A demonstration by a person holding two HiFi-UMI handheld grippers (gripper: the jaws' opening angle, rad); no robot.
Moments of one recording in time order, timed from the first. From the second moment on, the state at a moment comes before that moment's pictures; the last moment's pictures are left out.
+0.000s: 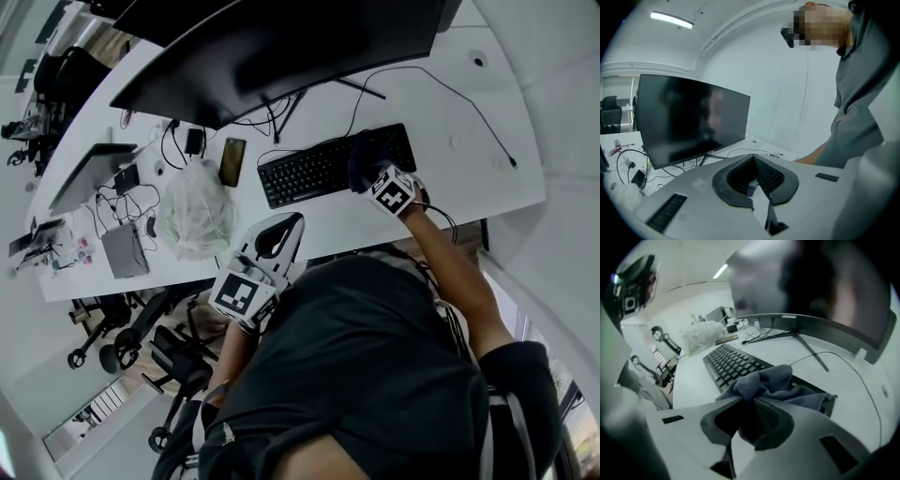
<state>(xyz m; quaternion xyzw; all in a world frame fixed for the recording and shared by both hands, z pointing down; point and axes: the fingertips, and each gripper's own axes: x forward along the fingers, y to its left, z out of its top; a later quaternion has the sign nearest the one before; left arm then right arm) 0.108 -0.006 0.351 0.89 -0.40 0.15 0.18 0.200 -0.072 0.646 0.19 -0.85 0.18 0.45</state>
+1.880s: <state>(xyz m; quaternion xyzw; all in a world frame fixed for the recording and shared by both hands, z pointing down) 0.098 0.021 0.383 0.87 -0.41 0.15 0.23 0.227 -0.110 0.630 0.26 -0.84 0.14 0.46</state>
